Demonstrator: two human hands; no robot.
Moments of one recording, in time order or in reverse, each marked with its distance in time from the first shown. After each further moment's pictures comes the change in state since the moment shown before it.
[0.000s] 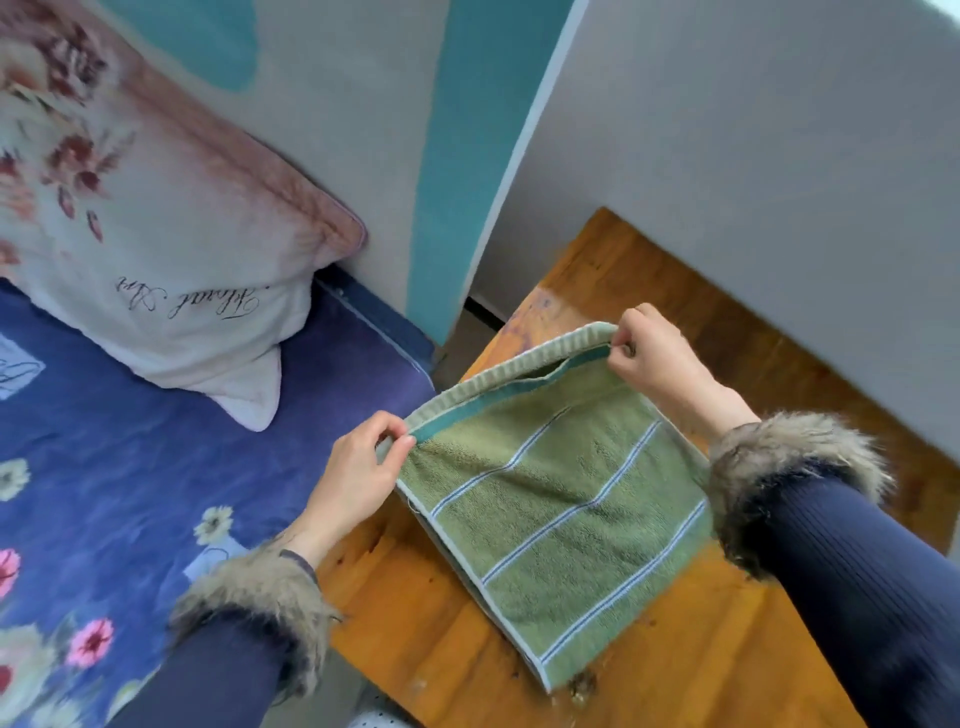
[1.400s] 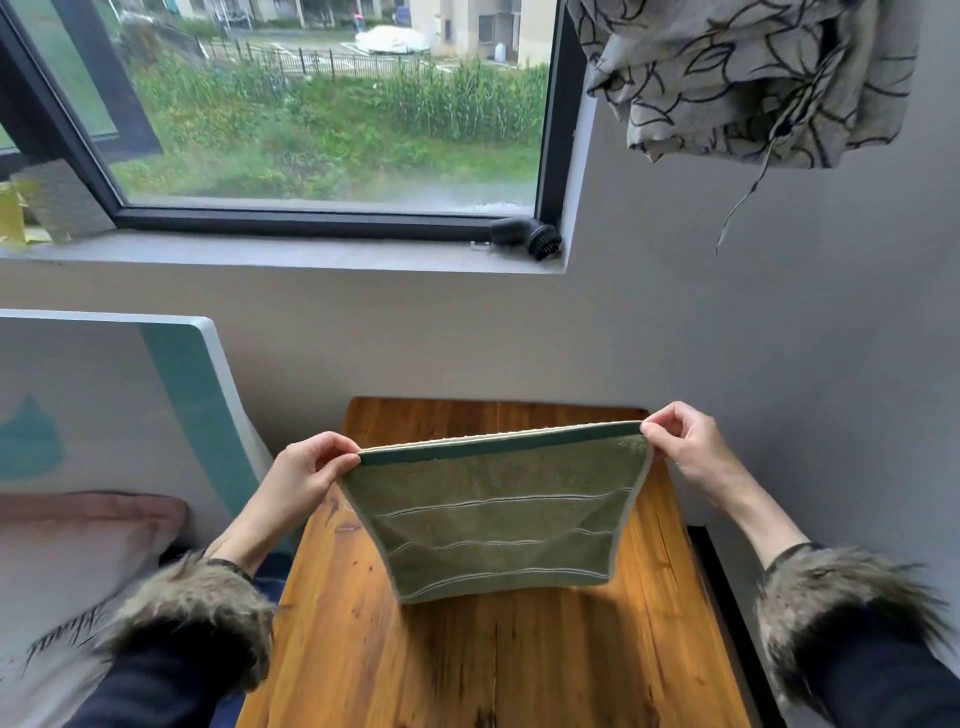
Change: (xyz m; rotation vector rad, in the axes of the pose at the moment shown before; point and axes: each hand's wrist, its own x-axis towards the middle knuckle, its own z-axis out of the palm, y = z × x) left_hand -0.066 0.256 0.015 0.083 -0.259 0.669; right_hand -0.354 0.122 -0.166 0.773 0.724 0.402
